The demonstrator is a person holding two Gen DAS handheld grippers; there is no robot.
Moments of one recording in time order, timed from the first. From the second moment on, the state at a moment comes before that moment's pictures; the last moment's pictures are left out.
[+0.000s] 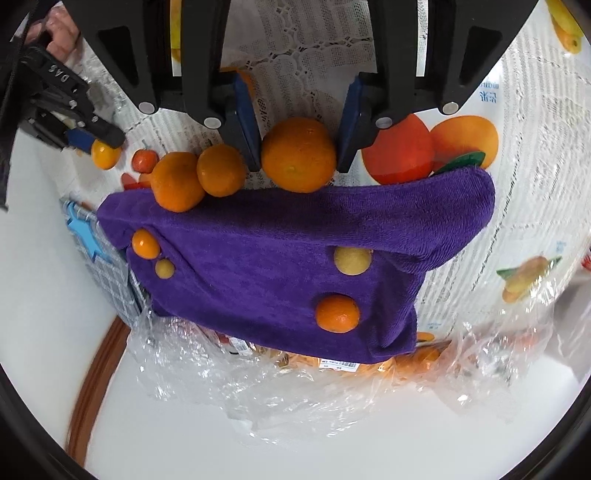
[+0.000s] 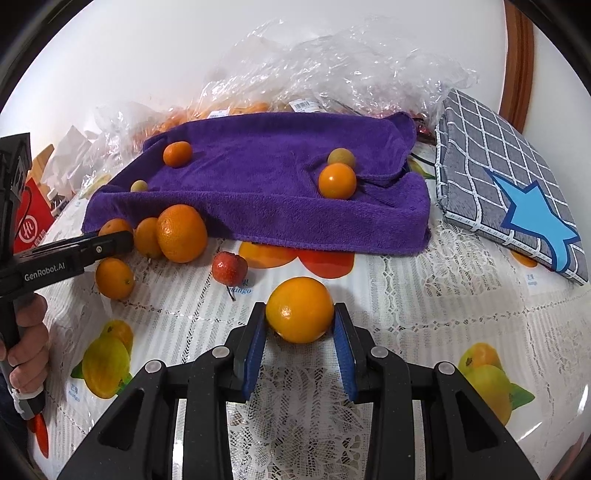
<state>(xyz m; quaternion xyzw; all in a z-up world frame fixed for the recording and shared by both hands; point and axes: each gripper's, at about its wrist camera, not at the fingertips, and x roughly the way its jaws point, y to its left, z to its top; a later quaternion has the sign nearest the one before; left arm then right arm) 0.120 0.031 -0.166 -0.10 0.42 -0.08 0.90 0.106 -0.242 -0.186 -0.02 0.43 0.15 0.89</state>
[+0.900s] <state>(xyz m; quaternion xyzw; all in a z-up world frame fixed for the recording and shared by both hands) 0.099 0.050 -0.142 -0.15 0.33 -0.06 0.93 0.109 -0.278 -0.158 0.08 0.39 0.15 0.91</state>
